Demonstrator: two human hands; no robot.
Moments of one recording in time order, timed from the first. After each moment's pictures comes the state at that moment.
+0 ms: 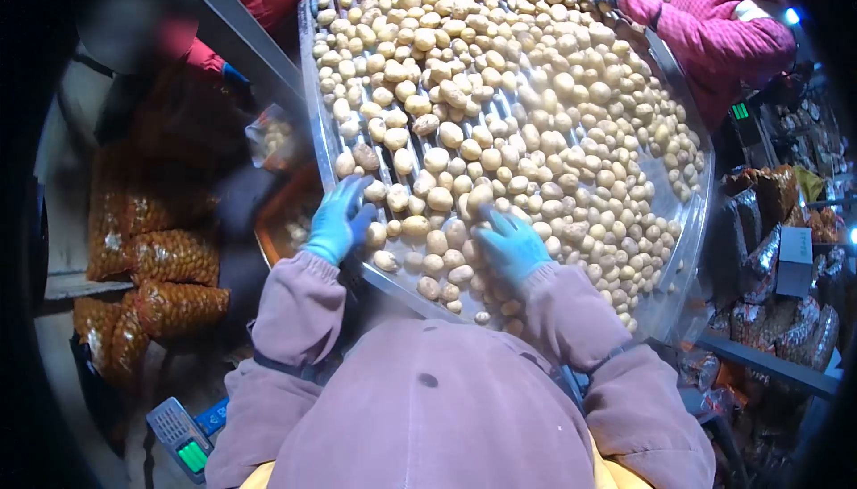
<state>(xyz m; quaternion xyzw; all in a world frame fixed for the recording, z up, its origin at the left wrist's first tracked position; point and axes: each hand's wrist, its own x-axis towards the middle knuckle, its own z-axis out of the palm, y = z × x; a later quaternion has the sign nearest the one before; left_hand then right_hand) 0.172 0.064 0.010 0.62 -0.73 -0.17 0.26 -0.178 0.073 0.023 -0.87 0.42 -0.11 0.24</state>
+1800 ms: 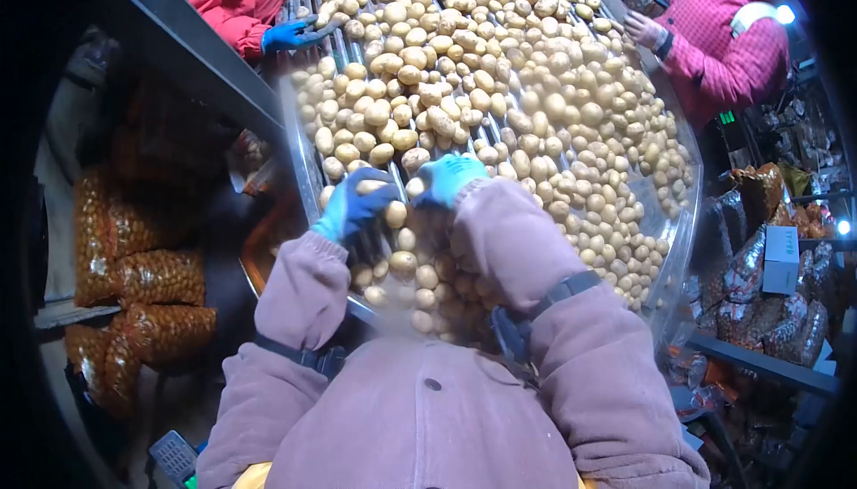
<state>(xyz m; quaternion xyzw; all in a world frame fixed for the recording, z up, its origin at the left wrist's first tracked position) 0.138 -0.038 0.013 0.51 -0.49 -0.58 0.40 -0.060 -0.096 0.083 -0.81 0.50 0.19 0.25</state>
